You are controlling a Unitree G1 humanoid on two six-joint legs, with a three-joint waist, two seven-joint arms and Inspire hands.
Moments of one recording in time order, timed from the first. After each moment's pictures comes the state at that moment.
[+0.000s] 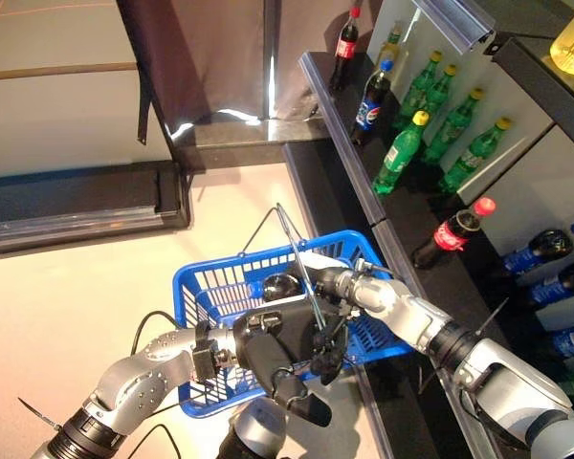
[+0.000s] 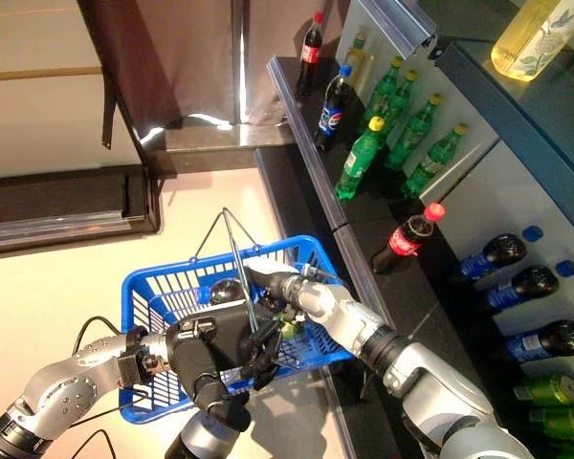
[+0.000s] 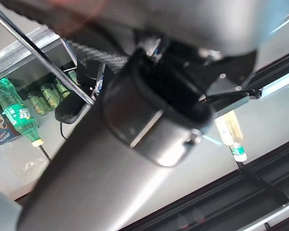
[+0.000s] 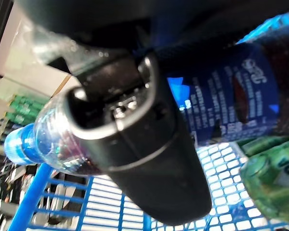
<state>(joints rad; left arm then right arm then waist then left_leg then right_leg) -0.09 0.73 -0.36 -0.30 -1.04 0.36 -0.81 -0.70 -0.47 0.85 0.41 -0.20 0.01 0.27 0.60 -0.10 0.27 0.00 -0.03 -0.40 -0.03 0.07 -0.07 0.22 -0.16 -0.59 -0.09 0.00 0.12</state>
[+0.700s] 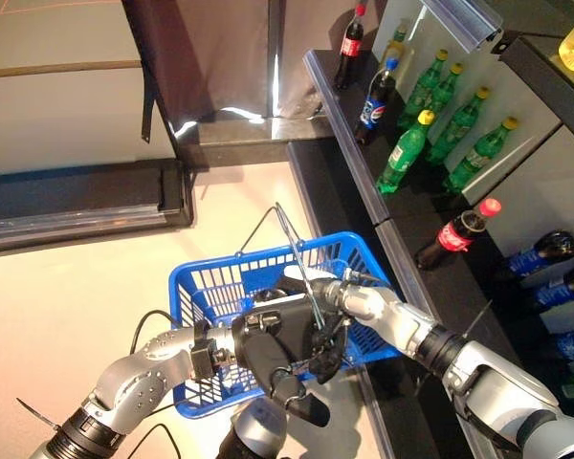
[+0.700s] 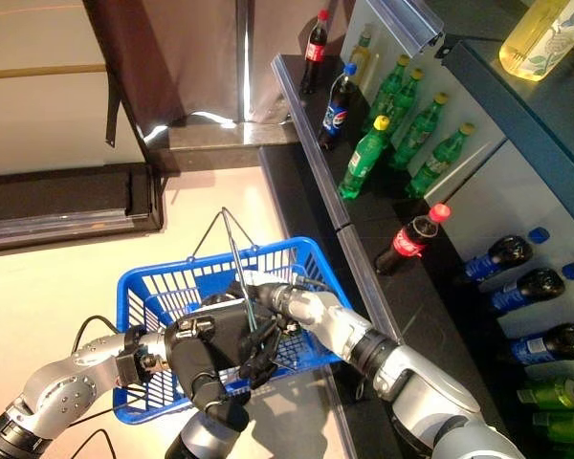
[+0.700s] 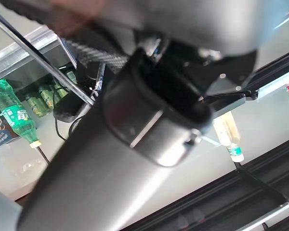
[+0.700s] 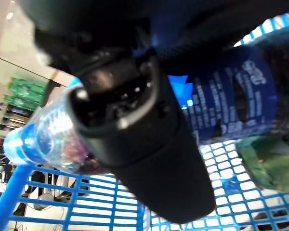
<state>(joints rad) -0.09 0.73 -0.35 -0.30 -1.04 0.36 -0.81 -0.70 -0.42 0.88 0.47 -0.21 -0.01 0.30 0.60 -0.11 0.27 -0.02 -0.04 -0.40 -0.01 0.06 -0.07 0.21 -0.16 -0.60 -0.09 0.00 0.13</state>
